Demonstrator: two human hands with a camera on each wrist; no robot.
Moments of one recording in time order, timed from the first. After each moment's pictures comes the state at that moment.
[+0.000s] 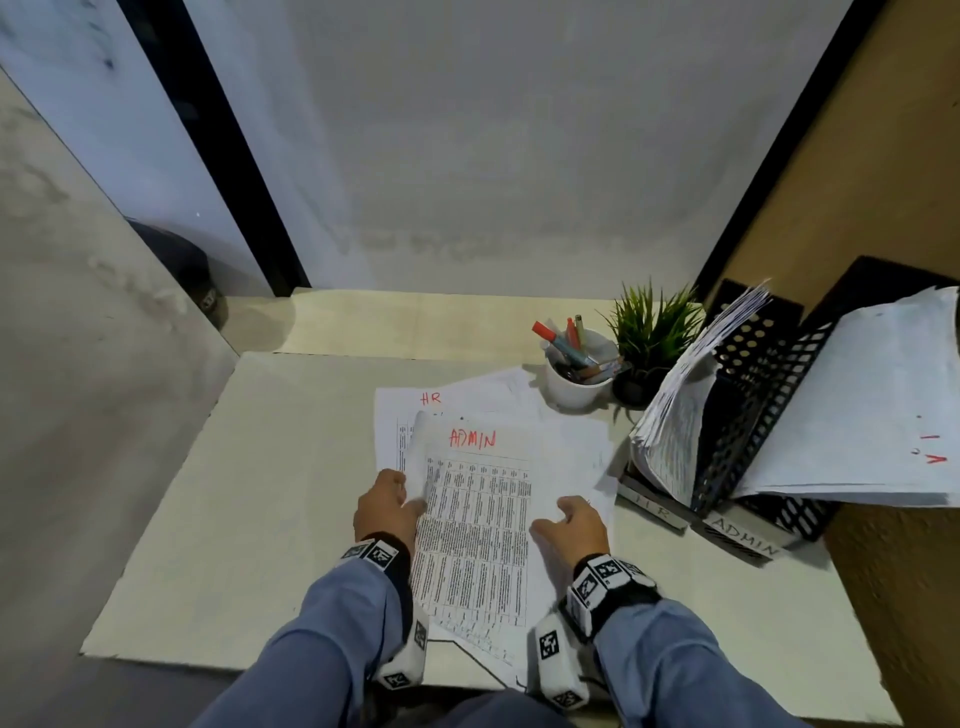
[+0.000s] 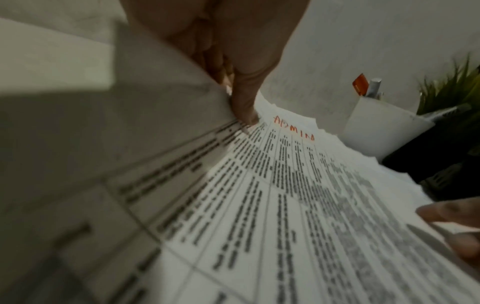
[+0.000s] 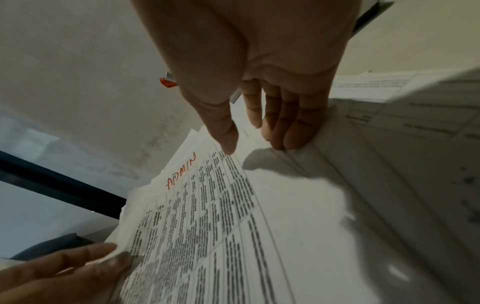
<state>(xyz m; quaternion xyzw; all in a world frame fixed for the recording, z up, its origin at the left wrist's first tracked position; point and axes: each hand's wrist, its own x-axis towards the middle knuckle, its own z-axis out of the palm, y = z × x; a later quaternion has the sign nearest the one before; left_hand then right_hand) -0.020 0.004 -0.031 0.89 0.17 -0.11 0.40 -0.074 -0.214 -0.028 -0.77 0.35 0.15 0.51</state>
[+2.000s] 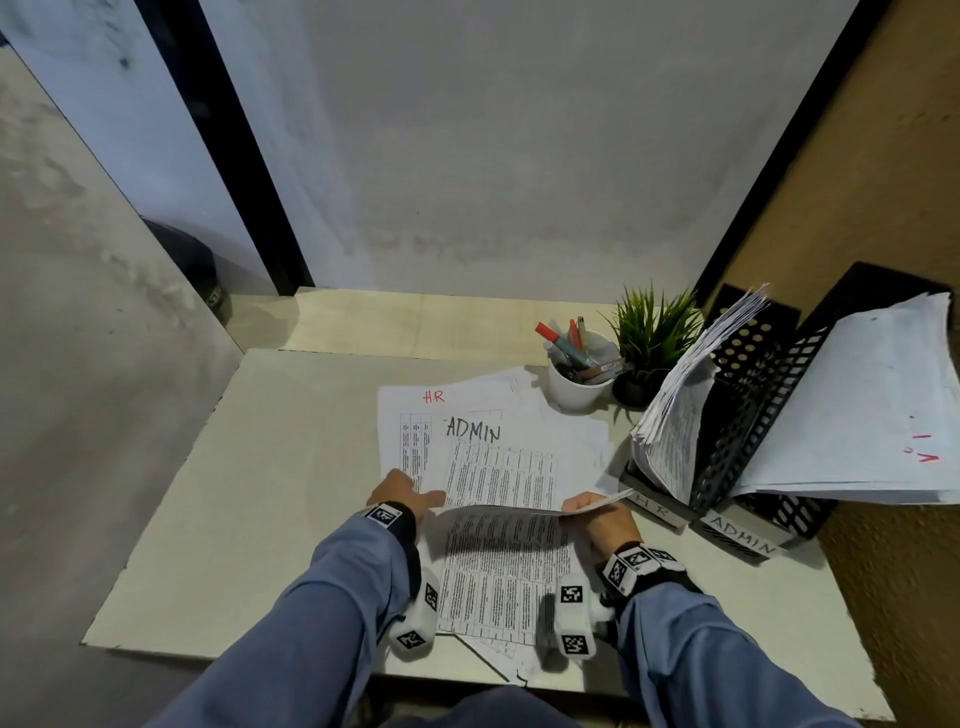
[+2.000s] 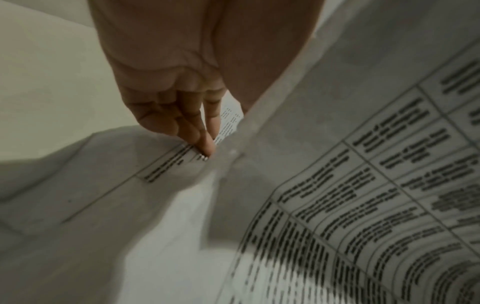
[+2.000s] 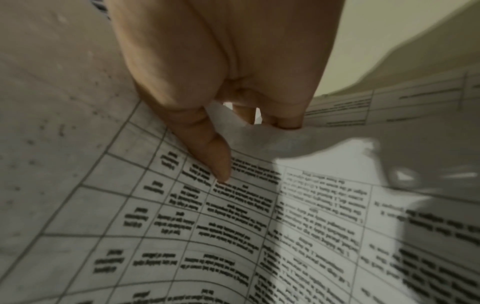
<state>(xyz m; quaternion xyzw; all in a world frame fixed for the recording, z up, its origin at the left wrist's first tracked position) 0.002 -0.001 -0.025 0.89 0.19 -0.27 0.33 -0.065 -0.246 -0.028 -0.68 0.36 0.10 0.64</state>
